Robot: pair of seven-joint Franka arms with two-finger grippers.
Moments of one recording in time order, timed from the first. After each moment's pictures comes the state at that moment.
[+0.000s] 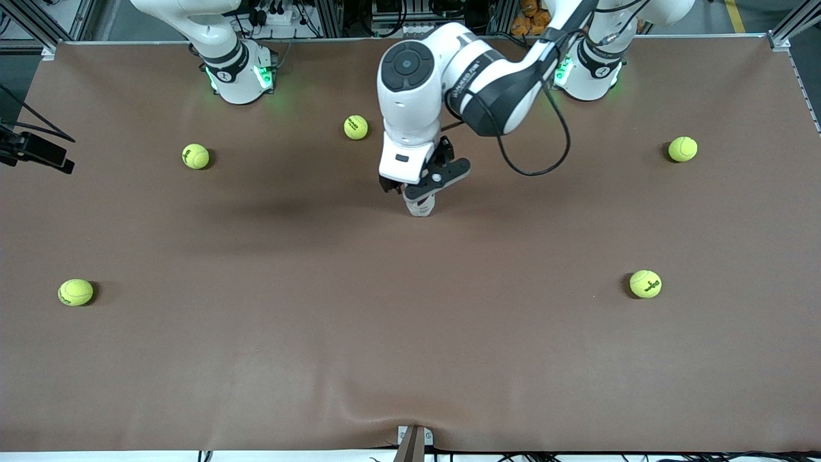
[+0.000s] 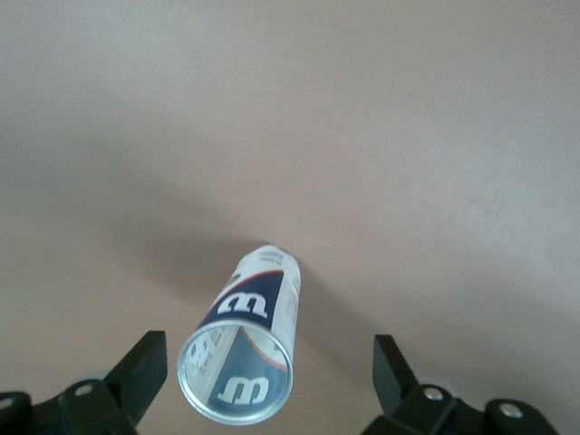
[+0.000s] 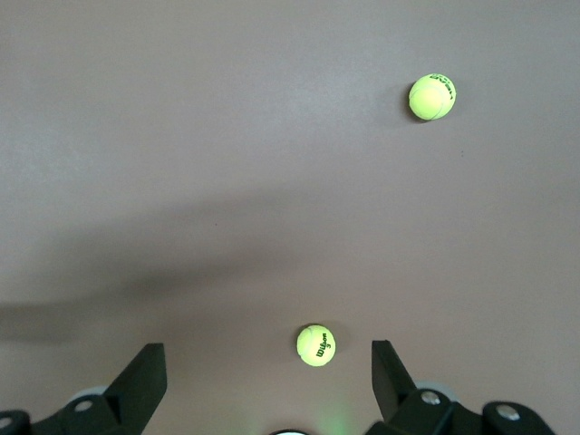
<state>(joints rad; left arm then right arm) -0.77 0.50 -0.06 -1.31 0.02 1.78 -1.34 0.04 0.02 -0.15 -1.53 -0.02 1.46 0.03</state>
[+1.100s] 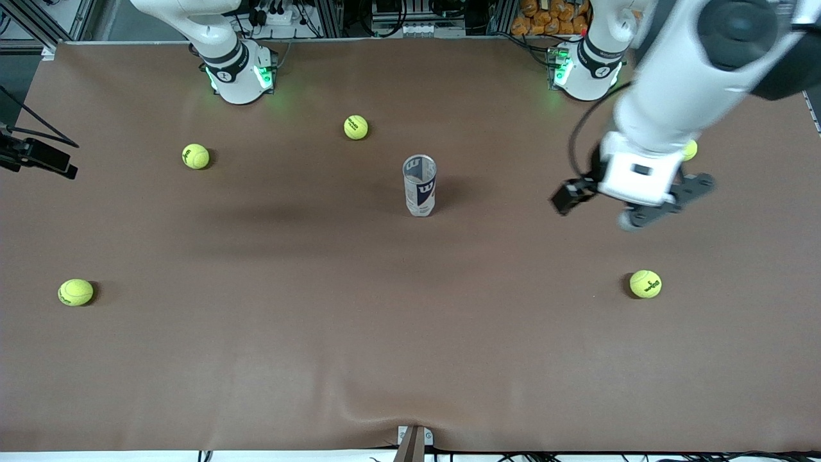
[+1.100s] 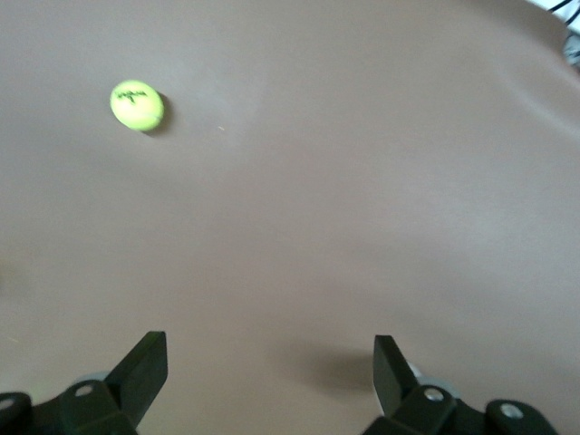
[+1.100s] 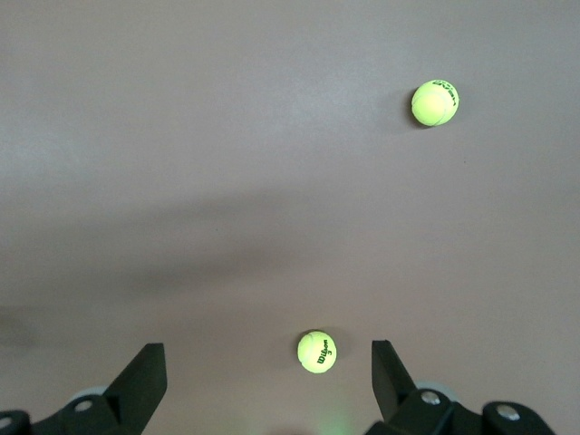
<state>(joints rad) -0.33 0.25 -0.05 -1.31 0.02 1.54 -0.77 0.04 0.03 -0.15 -1.53 -0.02 1.48 0.03</state>
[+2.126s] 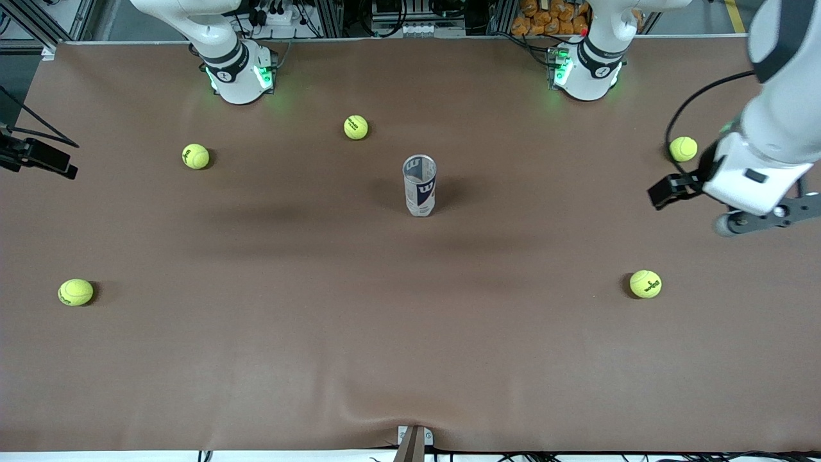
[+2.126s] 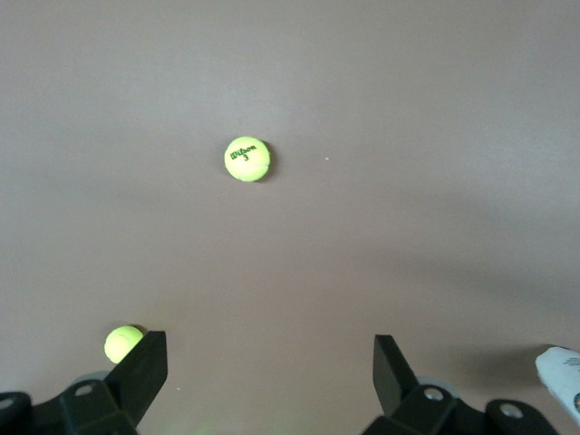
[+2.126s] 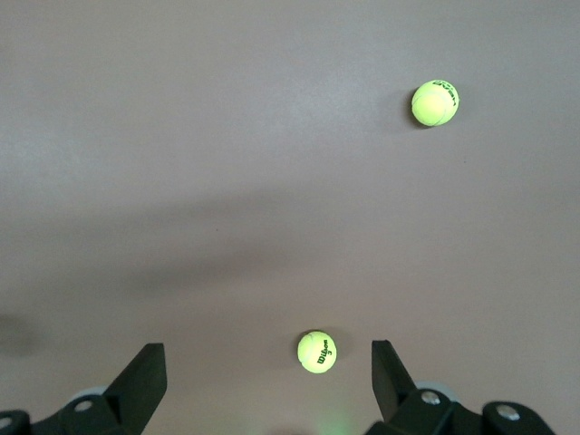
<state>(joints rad) -0.15 0.22 -0.06 -1.31 0.12 1.45 -0.38 0.04 0.03 -0.15 -1.53 -0.02 1.48 0.03</state>
